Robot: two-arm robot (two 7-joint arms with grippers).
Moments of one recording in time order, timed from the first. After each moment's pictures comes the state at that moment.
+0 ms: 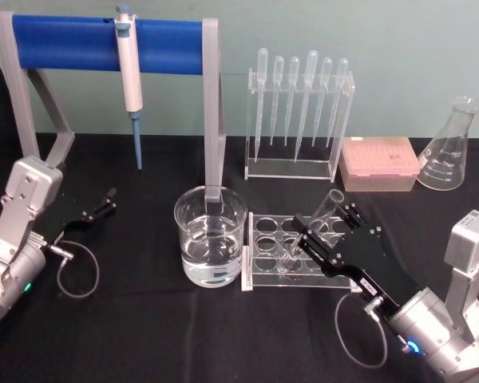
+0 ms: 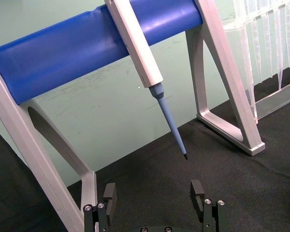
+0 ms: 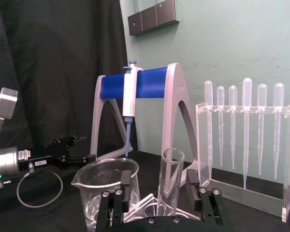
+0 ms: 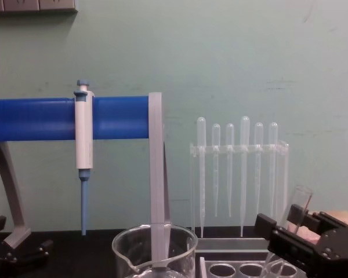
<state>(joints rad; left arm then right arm) -0.20 0.60 0.45 -1.41 -0.25 -0.12 0.03 0.01 0.43 -0.38 -1.54 0.50 -0.37 0.38</state>
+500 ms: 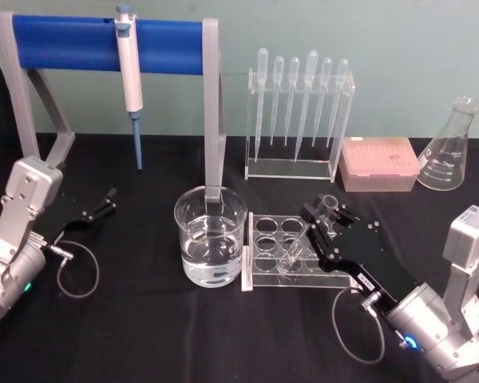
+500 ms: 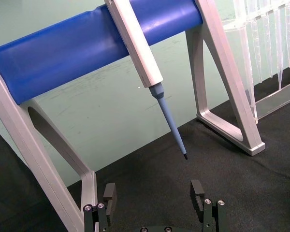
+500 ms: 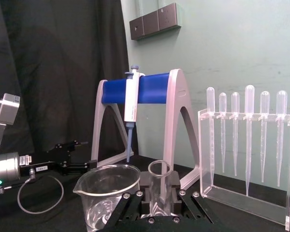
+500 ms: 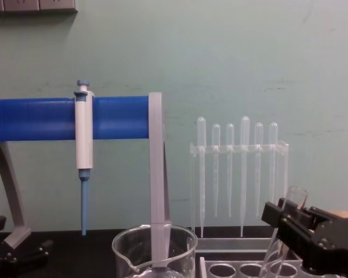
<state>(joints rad) -0.20 0.60 0.45 -1.41 -0.25 -0.12 0.03 0.01 0.40 -0.35 -1.56 0.47 -0.36 0.40</state>
